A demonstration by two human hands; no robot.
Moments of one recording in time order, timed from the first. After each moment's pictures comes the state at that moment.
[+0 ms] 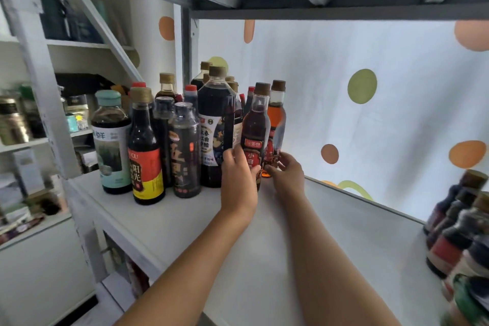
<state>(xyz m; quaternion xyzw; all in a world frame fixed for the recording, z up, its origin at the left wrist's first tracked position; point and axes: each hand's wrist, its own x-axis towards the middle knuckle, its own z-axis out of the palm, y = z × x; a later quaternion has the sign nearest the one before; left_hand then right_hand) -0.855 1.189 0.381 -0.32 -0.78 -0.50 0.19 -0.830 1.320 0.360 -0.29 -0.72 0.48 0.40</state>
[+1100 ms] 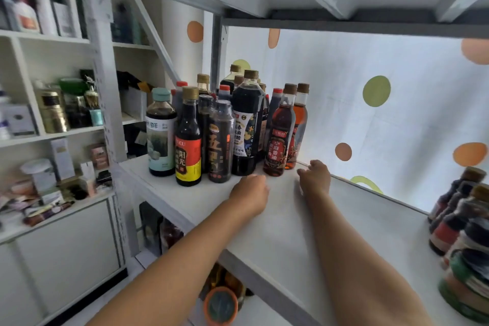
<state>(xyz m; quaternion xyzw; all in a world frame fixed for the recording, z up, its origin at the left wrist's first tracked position) -0.854 1.118 0.377 -0.42 -0.88 -0.23 -0.02 -0.797 1.298 0.369 -0.43 -0.76 0.35 0.34</state>
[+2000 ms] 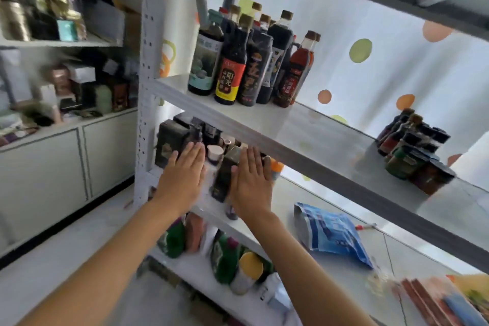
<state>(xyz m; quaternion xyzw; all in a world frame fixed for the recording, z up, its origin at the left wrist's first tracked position) -0.863 0.813 0.245 -0.48 -0.86 -0.18 0.09 -0.738 0.932 0.258 -0.31 -0.92 -0.05 0.21</state>
